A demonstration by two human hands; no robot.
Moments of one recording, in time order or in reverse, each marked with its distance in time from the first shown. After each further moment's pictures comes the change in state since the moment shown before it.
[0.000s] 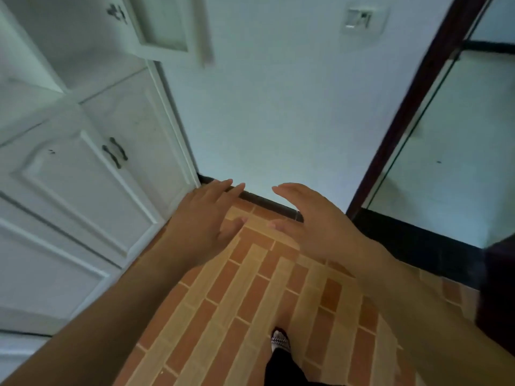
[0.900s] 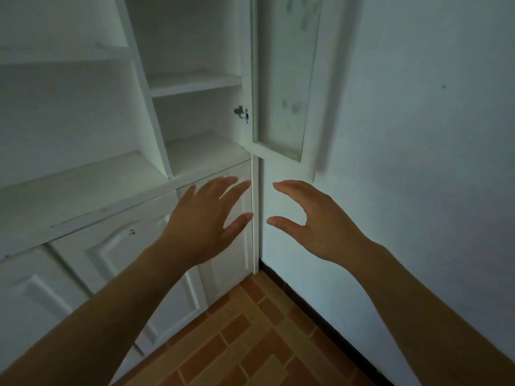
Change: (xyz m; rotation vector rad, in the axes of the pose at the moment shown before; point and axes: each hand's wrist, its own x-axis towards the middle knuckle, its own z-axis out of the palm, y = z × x) left_hand 0.210 -0.289 -0.131 0.189 0.313 -0.337; right_hand 0.440 -0.100 -0.037 0.069 0.069 -0.452
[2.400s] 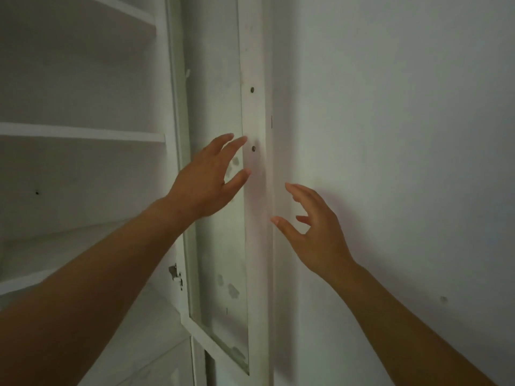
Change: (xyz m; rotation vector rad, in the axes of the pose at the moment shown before) left_hand 0.485 0.026 -0.090 -0.066 0.553 0.159; right_hand 0.318 0.198 -0.214 0.151 0.661 -0.235
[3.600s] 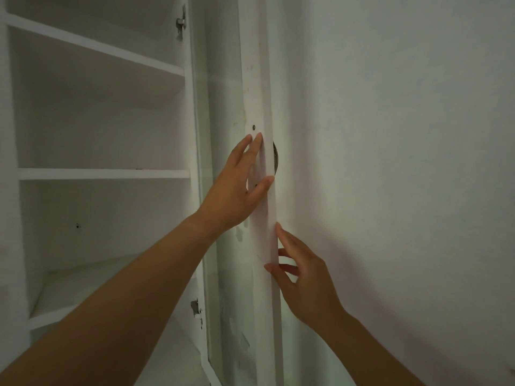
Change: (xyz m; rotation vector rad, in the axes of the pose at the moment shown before) left_hand 0.042 0.006 -0.005 -0.190 0.144 -0.004; right_hand 0.009 0.003 0.048 0.223 -0.123 -0.038
